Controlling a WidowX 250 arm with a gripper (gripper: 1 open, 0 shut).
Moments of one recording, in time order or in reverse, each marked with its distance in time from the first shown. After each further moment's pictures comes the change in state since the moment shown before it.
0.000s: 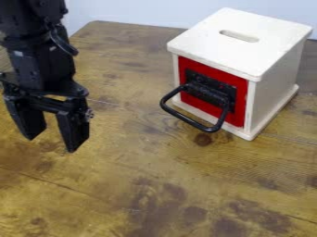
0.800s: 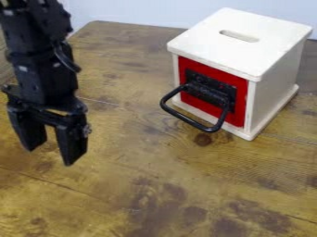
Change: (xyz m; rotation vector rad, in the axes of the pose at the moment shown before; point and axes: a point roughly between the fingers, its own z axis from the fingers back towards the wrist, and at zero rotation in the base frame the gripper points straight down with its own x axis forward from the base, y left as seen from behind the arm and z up) arm -0.004 0.006 -0.010 0.005 0.043 -0.040
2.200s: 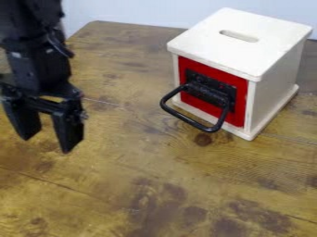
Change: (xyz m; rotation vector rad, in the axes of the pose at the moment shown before) arm 0.007 -0.005 0.002 0.011 0.003 0.025
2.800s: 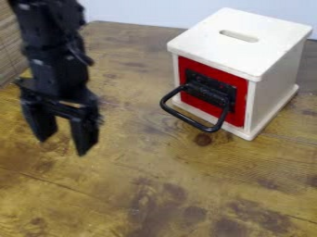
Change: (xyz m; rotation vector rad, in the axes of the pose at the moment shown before) arm 0.003 0.005 0.004 0.004 -0.053 0.001
